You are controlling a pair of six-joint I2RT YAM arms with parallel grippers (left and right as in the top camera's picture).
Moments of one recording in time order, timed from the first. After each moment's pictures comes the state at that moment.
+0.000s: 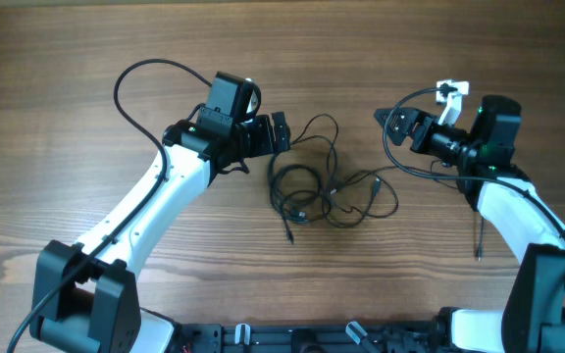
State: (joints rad) left arm -0.41 1.61 1.15 -0.53 0.16 -0.55; right arm -0.12 1.54 0.72 0.21 -0.85 0.43
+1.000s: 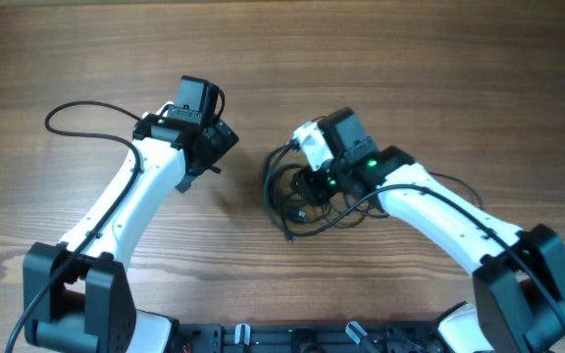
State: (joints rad) left arm -0.26 1.61 1.15 -0.83 -0.13 -1.00; right arm 0.58 1.64 0.99 -0.43 -0.31 -0.02
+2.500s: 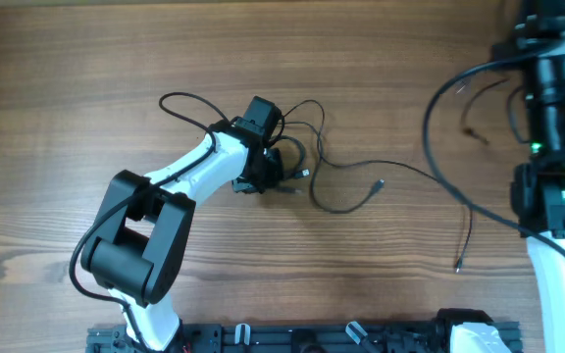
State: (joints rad) left arm -0.47 1.91 1.16 -0.66 0.16 -0.65; right arm -0.07 1.12 1.16 0.21 -0.08 0.09
